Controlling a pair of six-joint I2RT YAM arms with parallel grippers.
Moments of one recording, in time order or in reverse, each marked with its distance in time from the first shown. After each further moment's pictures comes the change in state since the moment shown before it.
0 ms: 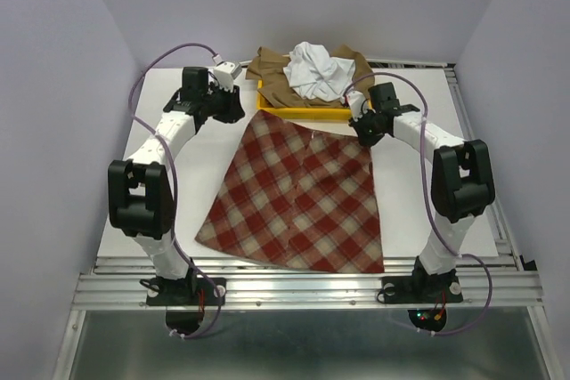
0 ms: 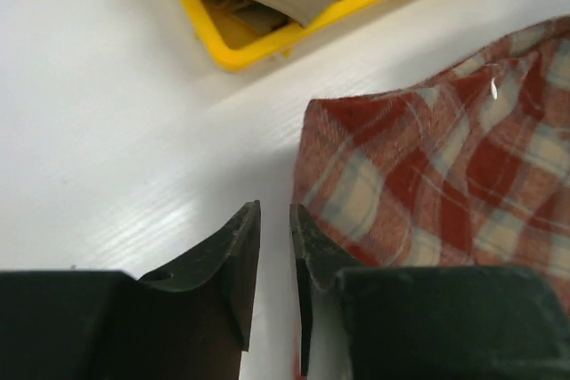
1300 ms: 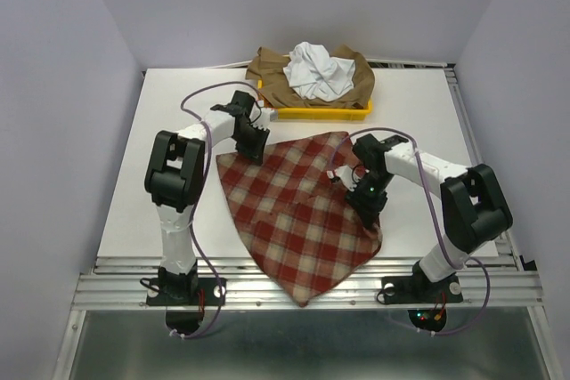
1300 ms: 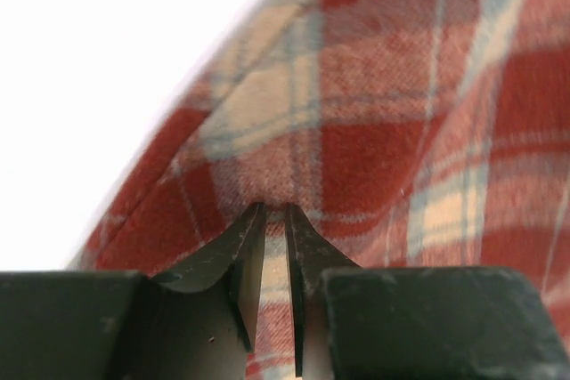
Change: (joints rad) left arm -0.187 0.324 0.100 -0.353 -0.129 0.048; right arm 0.212 -0.232 -0.339 -0.577 -0.182 -0.105
